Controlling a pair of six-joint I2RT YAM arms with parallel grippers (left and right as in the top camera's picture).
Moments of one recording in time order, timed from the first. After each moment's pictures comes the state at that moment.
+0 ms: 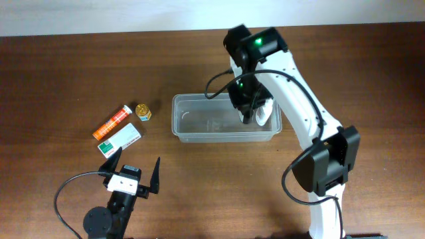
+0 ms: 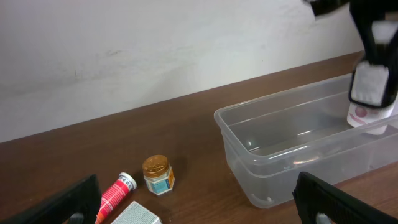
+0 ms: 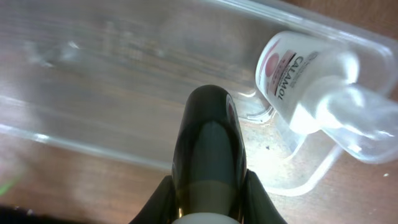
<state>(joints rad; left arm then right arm) 0.07 0.01 0.01 -0.05 0.34 0.16 0.43 2.16 2.16 -1.60 -0.04 0.20</state>
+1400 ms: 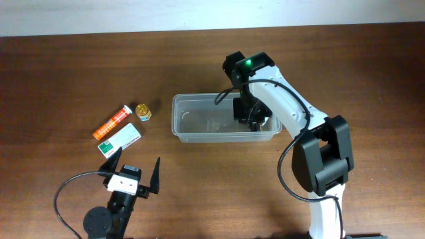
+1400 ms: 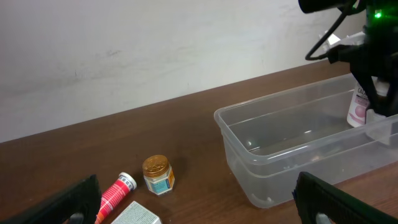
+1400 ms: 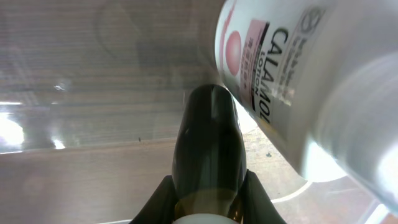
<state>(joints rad) 0.07 0.01 0.01 -0.05 0.34 0.16 0.43 2.16 1.85 -1.40 0.08 0.48</state>
